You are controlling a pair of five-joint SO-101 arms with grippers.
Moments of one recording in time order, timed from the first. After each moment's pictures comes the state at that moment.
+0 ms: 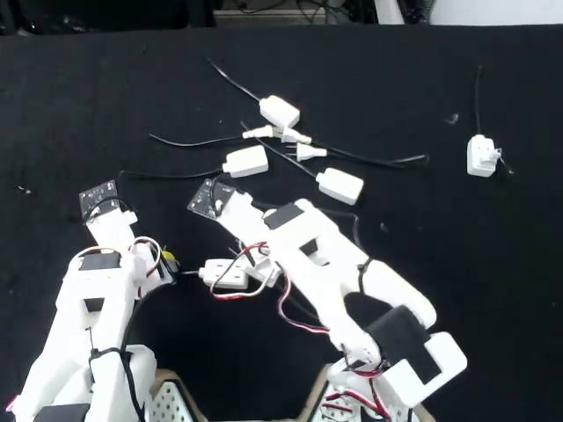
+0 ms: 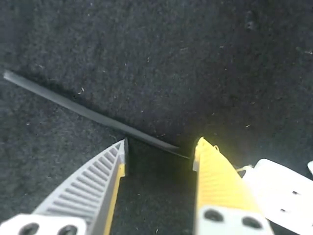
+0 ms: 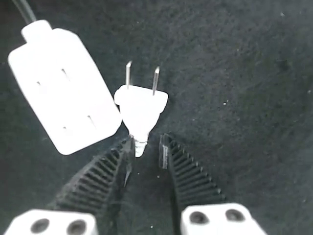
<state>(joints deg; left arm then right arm) -10.3 -38.2 72.3 46.7 16.0 -32.7 -3.0 42.8 51.3 28.8</state>
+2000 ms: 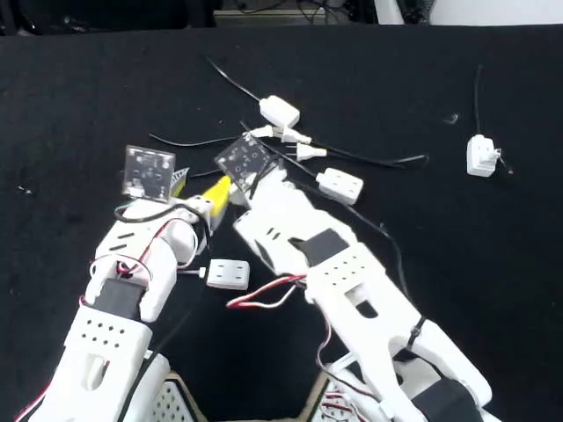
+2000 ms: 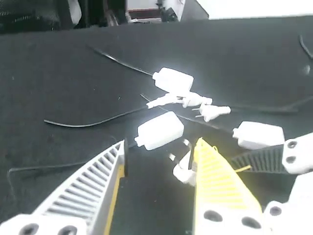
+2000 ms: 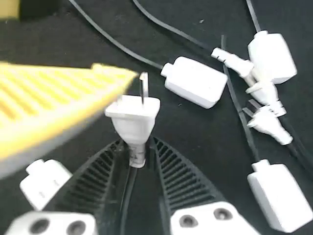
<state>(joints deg) 9.2 -66.4 71.3 24.0 1.2 -31.3 -30.6 56.0 29.9 13.5</state>
